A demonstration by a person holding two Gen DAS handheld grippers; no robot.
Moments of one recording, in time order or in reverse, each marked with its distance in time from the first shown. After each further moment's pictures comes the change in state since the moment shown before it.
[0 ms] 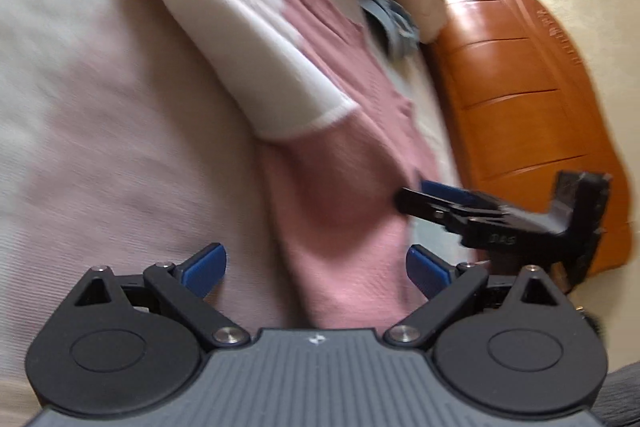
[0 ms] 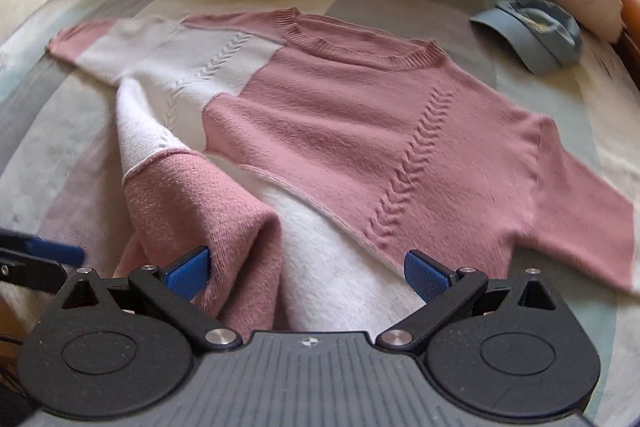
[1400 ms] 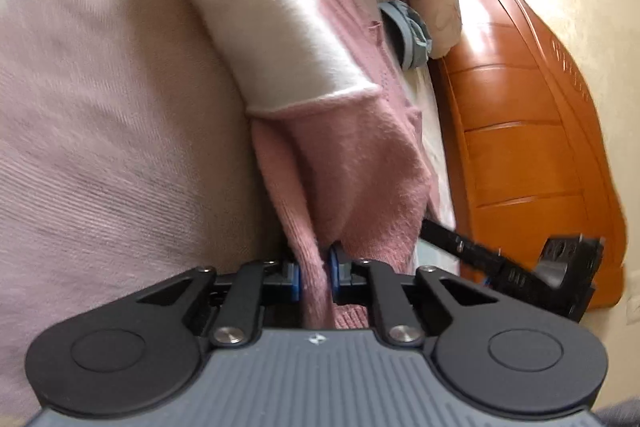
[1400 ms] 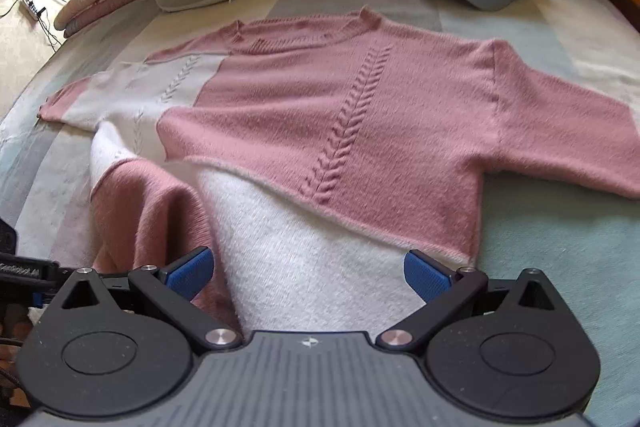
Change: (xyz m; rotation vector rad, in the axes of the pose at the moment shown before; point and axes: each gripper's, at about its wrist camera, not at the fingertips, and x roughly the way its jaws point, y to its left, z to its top) left arm 0.051 -0.010 0.002 -0.071 -0.055 0.006; right arm 0.001 -0.055 -0.037 0.211 -0.067 0.067
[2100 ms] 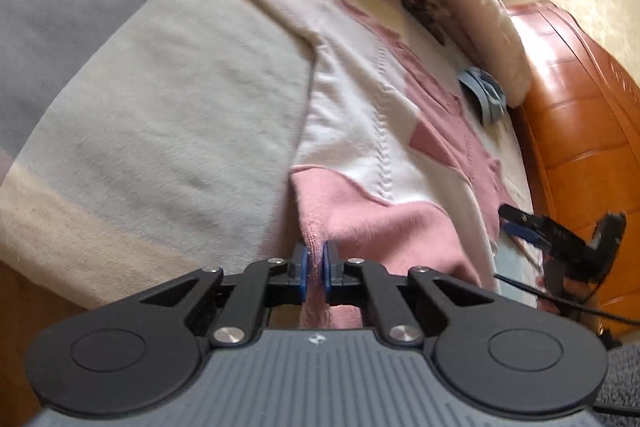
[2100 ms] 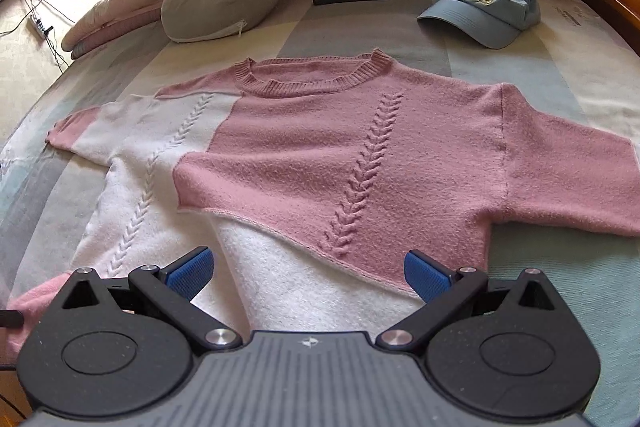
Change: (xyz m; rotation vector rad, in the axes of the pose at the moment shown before) left arm -0.166 0.026 -0.027 0.011 -0.186 0.339; right arm -0.007 0.012 0.018 0.001 -0.074 0.011
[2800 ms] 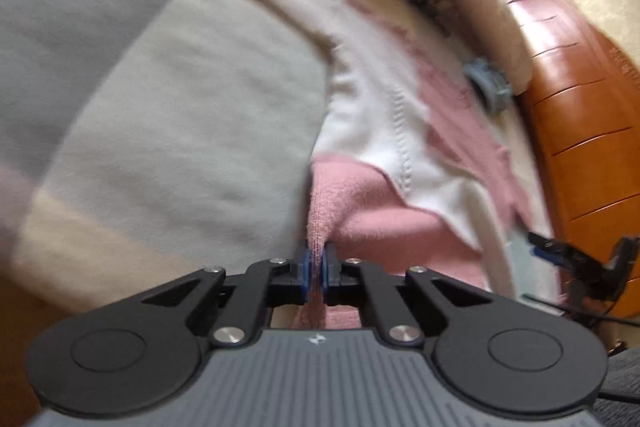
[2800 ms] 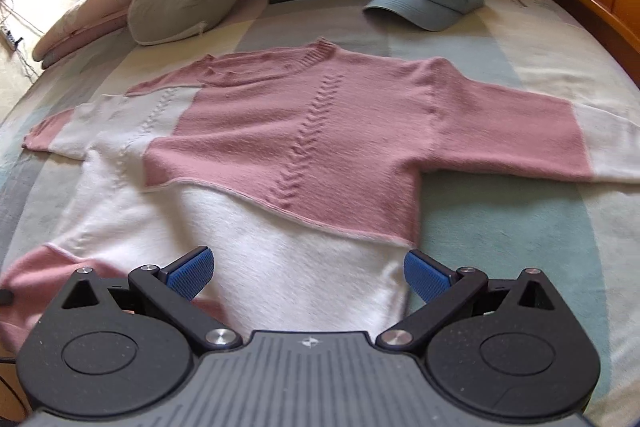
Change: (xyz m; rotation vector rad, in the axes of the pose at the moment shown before) left arm -0.023 0.028 -0.001 0.057 0.043 0.032; right arm -0.035 -0.025 -0.039 0.065 0.000 -0.109
